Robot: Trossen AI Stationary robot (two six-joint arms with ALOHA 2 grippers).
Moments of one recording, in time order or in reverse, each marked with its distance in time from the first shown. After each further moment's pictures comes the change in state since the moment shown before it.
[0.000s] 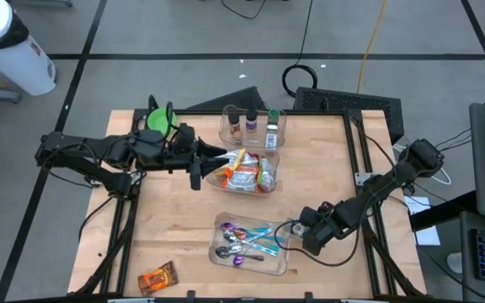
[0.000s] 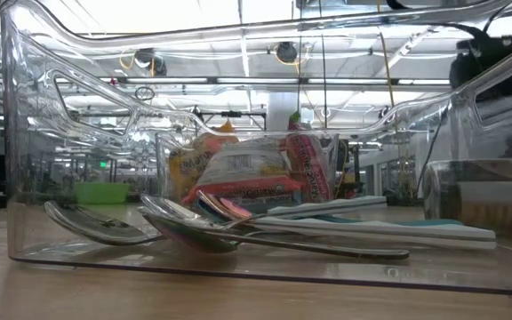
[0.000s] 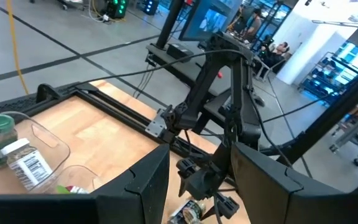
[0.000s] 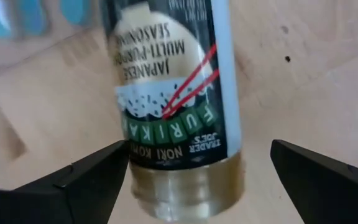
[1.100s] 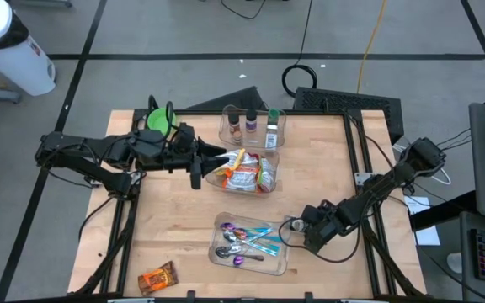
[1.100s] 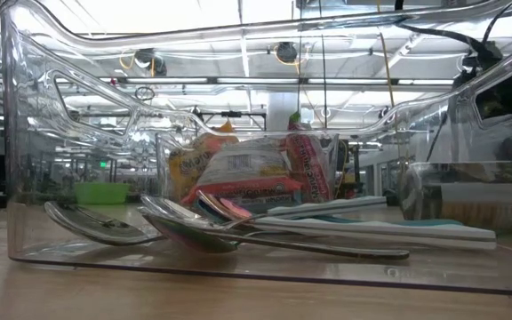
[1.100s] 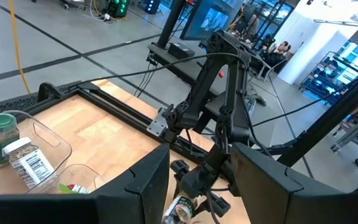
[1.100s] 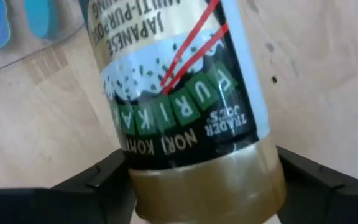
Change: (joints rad) left arm 0.000 0.000 0.000 -0.007 -0.004 -0.003; right arm -0.013 -0.002 -0.167 0.229 0.111 -0.042
